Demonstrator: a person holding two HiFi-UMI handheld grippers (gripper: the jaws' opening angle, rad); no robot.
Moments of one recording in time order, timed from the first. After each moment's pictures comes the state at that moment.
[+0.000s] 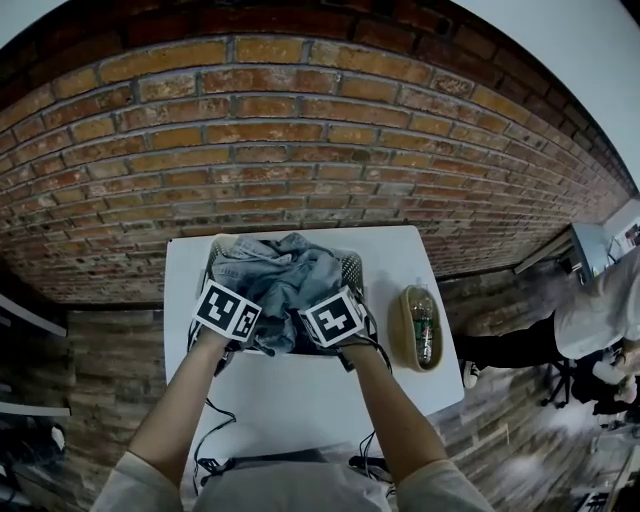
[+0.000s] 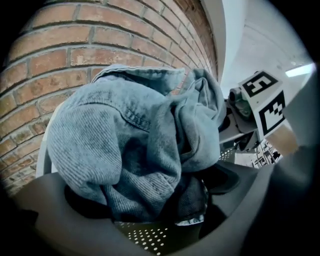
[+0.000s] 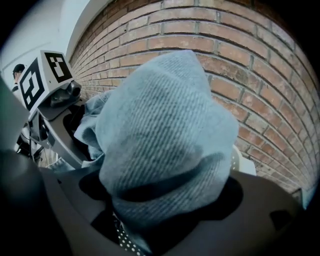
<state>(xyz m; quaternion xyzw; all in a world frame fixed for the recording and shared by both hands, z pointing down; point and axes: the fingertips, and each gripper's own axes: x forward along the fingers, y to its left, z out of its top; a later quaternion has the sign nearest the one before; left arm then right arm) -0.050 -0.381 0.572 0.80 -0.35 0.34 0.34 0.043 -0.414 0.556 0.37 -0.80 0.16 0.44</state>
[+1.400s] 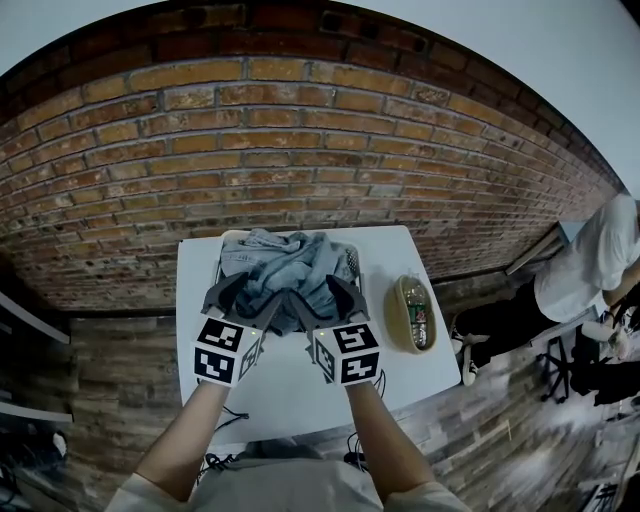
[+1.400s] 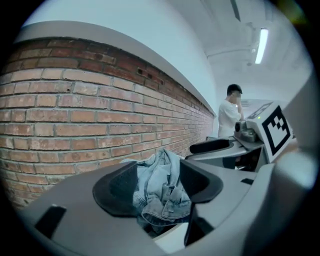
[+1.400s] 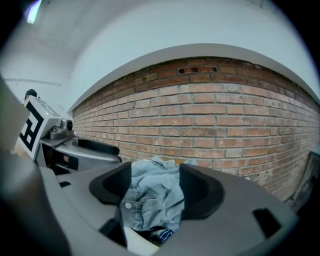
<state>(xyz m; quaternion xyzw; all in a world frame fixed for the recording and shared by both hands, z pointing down) -0.062 -0.335 0.411 0.86 -0.49 0.12 0.10 0.016 -0.342 0.411 0.47 -0.87 0.08 0.13</state>
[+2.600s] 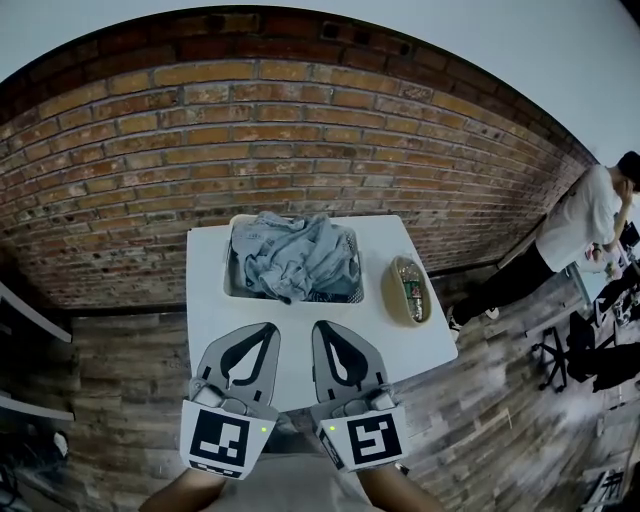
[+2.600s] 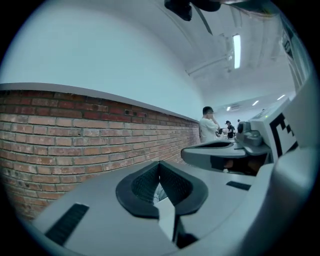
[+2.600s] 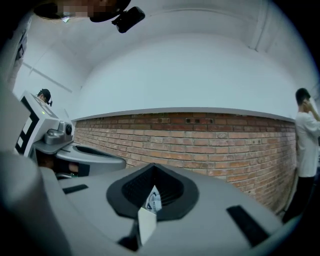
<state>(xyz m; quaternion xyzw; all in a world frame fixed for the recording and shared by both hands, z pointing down) -0.060 -0.144 0.298 0.87 -0.48 0.06 -0.01 -0.003 -0.148 0.290 0.52 -0.85 -0.04 0.03</state>
